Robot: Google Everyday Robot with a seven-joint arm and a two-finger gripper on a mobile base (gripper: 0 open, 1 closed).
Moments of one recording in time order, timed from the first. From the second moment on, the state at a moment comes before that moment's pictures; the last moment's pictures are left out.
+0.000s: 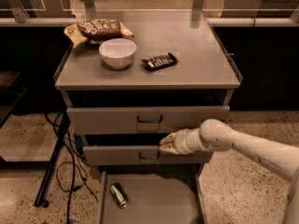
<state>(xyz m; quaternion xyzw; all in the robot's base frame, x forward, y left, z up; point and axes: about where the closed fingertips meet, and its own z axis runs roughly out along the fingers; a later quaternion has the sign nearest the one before) 0.622 -0.074 0.487 -0.63 0.67 0.14 0.37</state>
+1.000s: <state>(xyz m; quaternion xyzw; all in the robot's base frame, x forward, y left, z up) 0.607 -0.073 0.479 -0.63 0.67 0.14 0.37</state>
